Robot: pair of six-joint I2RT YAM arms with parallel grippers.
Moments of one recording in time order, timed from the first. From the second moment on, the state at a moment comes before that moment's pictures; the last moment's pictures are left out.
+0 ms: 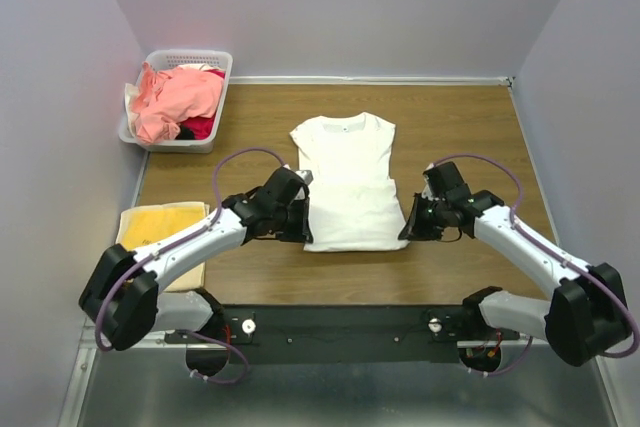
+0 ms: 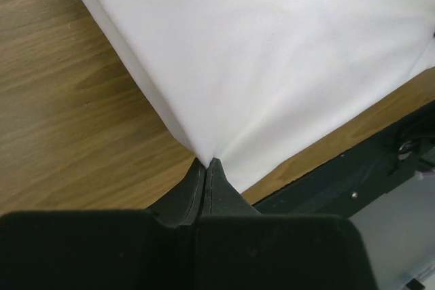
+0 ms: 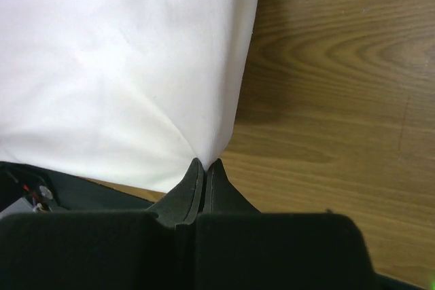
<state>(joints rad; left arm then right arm) -0.72 1.29 0.79 -0.48 0.18 -0.61 0.42 1.19 0.72 -0.62 -0.21 0.62</state>
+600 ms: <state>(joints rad) -0.75 1.09 0.91 -0.68 0.08 -0.76 0.43 1.06 0.93 -0.84 -0.17 0.62</state>
